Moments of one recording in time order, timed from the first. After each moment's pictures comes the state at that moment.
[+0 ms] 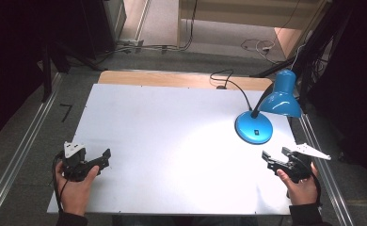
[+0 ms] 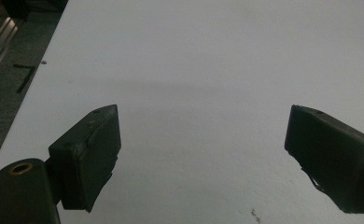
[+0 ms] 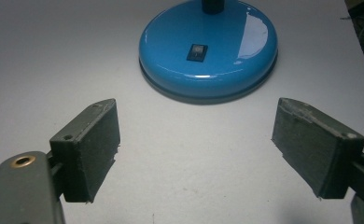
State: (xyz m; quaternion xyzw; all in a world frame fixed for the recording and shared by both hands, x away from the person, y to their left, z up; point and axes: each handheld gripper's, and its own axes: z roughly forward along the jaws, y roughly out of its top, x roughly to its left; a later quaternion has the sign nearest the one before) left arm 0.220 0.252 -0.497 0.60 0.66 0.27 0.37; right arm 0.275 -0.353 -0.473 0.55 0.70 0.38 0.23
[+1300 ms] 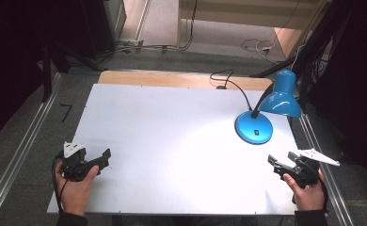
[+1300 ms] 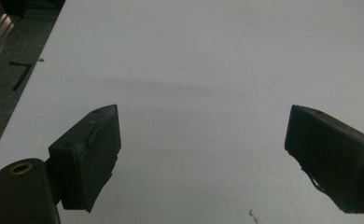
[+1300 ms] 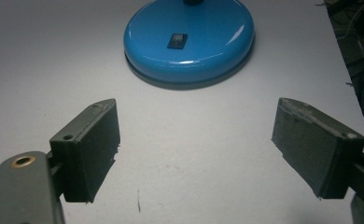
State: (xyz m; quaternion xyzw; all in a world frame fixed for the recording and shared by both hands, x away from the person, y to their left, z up) left arm 0.220 0.253 -0.498 0.59 0.66 0.26 0.38; right arm 0.262 -0.368 -0.474 0.57 0.69 0.38 0.23
